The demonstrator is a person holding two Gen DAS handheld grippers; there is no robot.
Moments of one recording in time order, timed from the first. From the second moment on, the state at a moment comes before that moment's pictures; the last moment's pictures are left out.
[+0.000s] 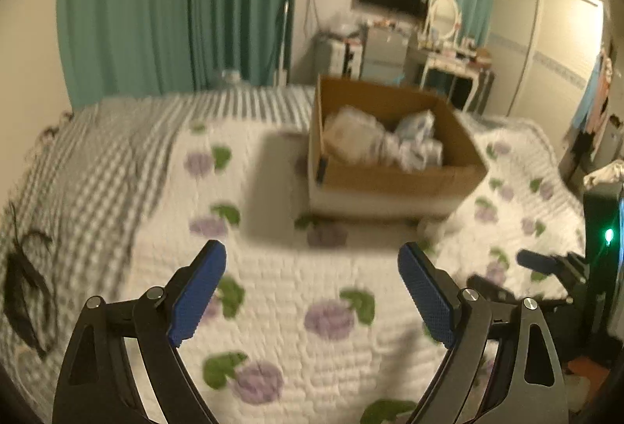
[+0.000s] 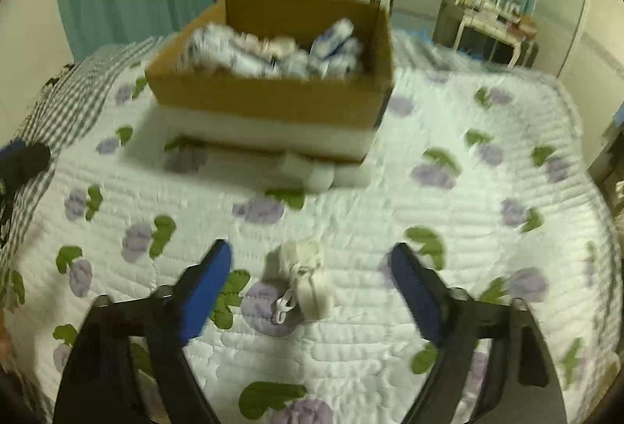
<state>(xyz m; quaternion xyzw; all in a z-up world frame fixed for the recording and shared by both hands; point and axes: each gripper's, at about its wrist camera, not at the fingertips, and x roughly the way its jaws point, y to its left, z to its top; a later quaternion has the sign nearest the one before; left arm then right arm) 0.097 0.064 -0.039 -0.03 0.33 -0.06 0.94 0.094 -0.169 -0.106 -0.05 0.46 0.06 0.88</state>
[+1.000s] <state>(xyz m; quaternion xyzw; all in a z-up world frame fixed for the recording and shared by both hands) 0.186 -0.084 -0.132 -0.01 0.43 -0.11 0.90 0.198 -0.276 -0.121 -0.05 0.47 0.08 0.88</state>
